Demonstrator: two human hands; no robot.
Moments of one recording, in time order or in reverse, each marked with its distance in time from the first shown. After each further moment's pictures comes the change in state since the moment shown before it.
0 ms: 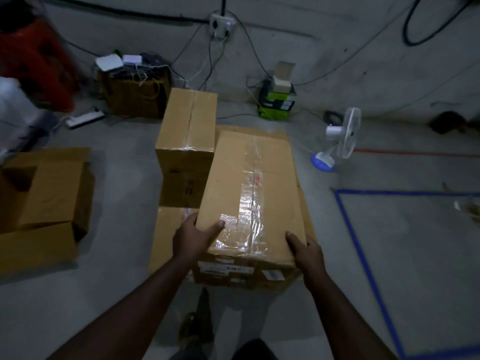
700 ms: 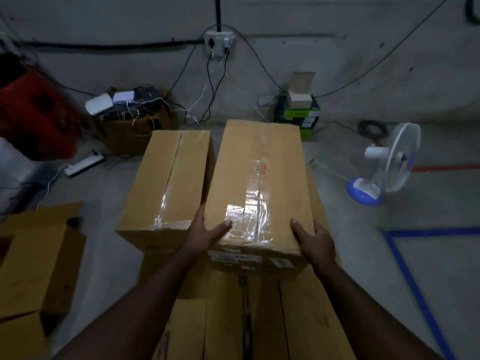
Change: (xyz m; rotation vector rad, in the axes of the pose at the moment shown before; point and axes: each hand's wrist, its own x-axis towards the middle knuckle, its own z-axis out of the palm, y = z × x) left_hand 0.409 0.126 0.157 -0.131 -0.207 0.040; right_hand 0.455 -0.116 0.097 -0.136 -0.027 -0.148
